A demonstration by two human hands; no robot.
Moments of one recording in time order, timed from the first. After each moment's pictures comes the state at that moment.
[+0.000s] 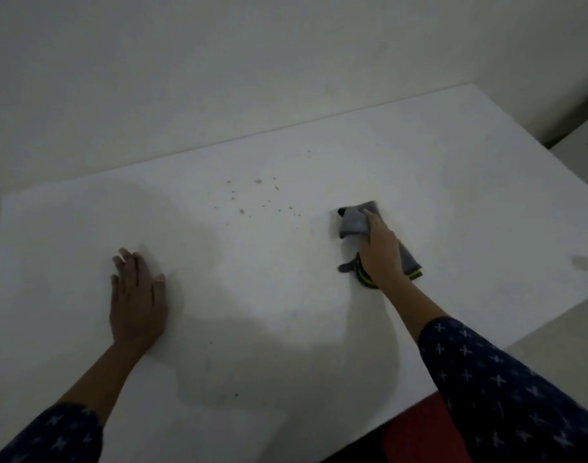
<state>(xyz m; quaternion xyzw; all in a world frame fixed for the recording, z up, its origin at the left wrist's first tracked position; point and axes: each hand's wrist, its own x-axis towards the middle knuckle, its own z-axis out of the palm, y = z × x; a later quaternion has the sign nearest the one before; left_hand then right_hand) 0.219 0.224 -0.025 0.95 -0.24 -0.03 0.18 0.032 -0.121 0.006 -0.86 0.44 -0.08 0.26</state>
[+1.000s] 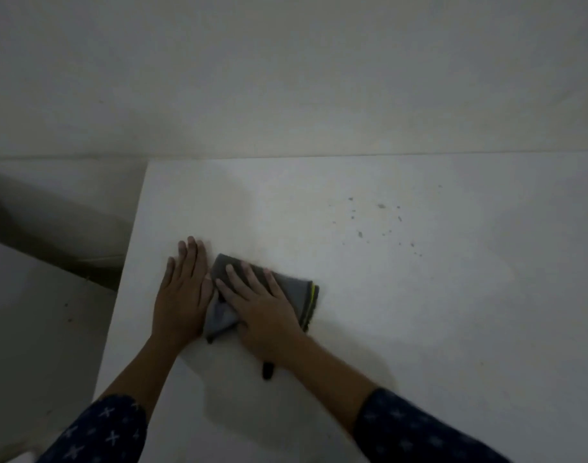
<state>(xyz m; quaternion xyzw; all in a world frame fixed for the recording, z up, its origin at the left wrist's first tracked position) 0.275 0.318 -0.029 0.96 -0.25 -0.02 0.12 0.188 0.165 0.019 -0.97 -0.06 0.08 0.20</state>
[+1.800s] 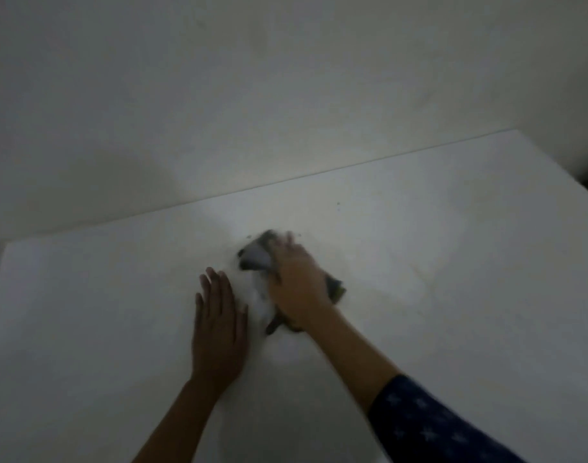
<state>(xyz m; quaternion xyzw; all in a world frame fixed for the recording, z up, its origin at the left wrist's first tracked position) 0.223 0.108 -0.024 0.93 -0.32 -0.02 0.20 0.196 -0.050 0.027 -0.95 0.22 -0.01 0.24</state>
